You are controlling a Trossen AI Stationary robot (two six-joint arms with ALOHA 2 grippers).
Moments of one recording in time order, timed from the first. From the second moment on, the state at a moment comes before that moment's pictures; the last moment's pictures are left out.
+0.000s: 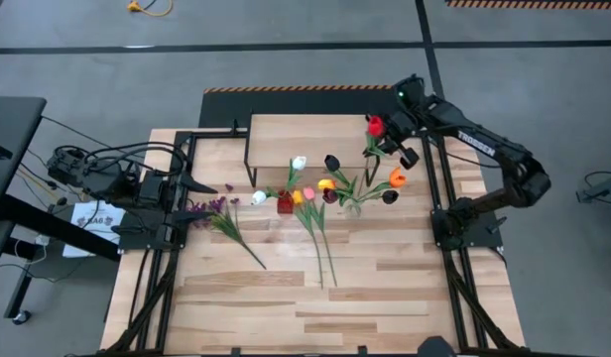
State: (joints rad) left arm -0.48 0.63 0.99 -0.30 -0.38 0.08; right arm -0.87 1.38 1.12 -0.55 -1.47 -0.95
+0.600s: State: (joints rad) left arm -0.48 0.63 0.99 -0.30 -0.39 0.08; right arm -0.86 1.37 1.12 -0.58 -1.47 -0.88
